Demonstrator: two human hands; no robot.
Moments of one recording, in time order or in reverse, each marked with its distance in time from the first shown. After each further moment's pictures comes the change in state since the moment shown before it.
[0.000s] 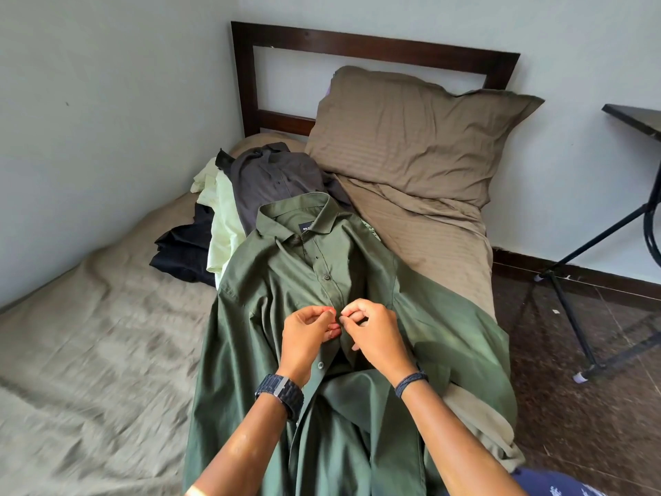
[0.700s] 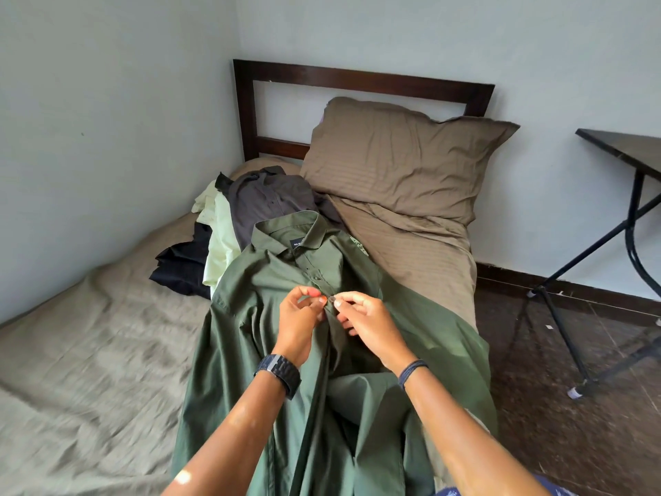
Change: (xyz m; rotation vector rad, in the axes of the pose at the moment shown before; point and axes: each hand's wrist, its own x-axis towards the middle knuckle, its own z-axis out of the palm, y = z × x) left_hand -0.009 0.036 0.028 -0.040 -0.025 0.162; right_hand 0.004 -0.017 -0.037 0.267 -0.115 0.061
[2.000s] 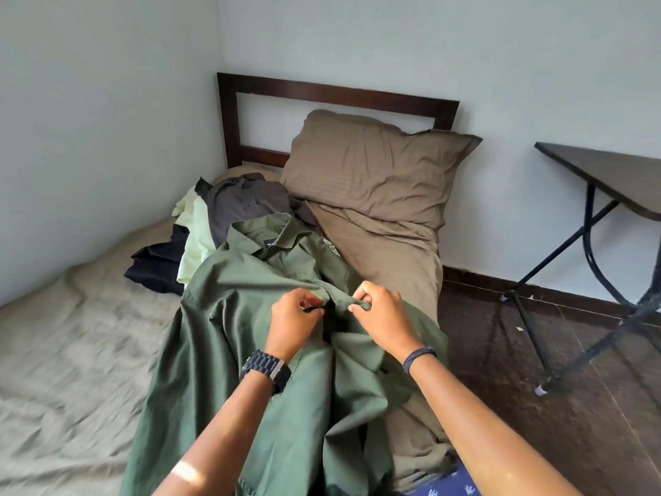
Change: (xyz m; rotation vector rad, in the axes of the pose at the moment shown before) left_hand -0.040 0.001 0.044 0.838 0.017 0.237; right_hand -0.033 -0.002 -0.079 -0.584 0.212 -0.224
